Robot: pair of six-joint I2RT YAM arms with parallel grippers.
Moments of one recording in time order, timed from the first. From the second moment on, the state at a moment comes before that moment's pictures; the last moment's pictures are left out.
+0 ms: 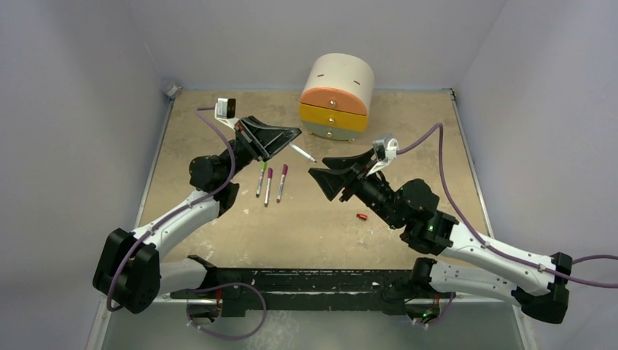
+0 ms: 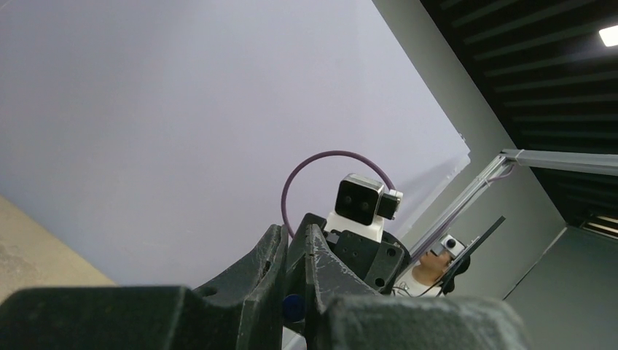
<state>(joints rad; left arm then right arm) -0.48 1.22 0.71 1.24 0.50 -1.43 1.10 0.84 0.83 0.23 0.30 0.36</state>
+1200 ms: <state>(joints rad) -0.49 1.12 0.72 1.07 0.59 -1.30 1.10 0.94 0.91 0.26 0.16 0.30</state>
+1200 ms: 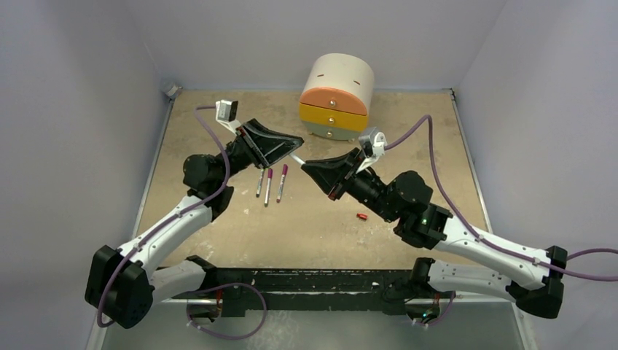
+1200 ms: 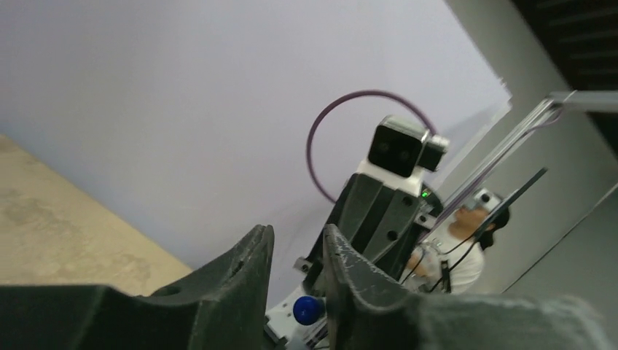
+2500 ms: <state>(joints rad) -0.47 1.33 1.41 -1.12 1.11 0.76 1.10 0.90 1.10 -0.51 0.10 0.35</state>
